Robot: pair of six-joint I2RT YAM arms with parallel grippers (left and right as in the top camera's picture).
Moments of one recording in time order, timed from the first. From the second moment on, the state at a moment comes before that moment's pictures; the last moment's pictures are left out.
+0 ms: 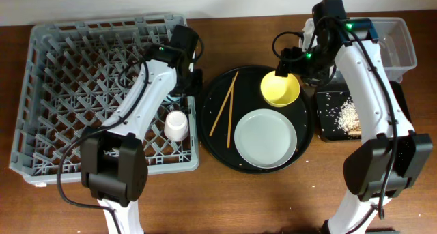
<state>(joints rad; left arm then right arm) -0.34 2.04 1.77 -1.03 0.01 -0.31 0.07 1.95 1.91 -1.28 -0.27 0.25</state>
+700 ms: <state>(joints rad) -0.35 2.04 1.73 -1.13 -0.01 -0.33 0.07 1.95 1.91 -1.28 -0.27 0.25</state>
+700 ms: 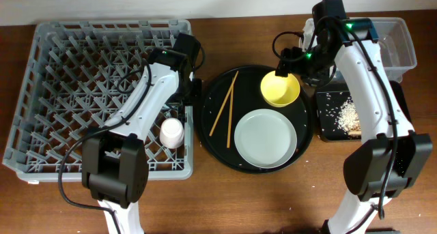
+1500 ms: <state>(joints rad) -0.57 2.38 2.25 -0.89 0.20 -0.18 -0.14 1.74 1.95 -1.40 -0.20 0.26</state>
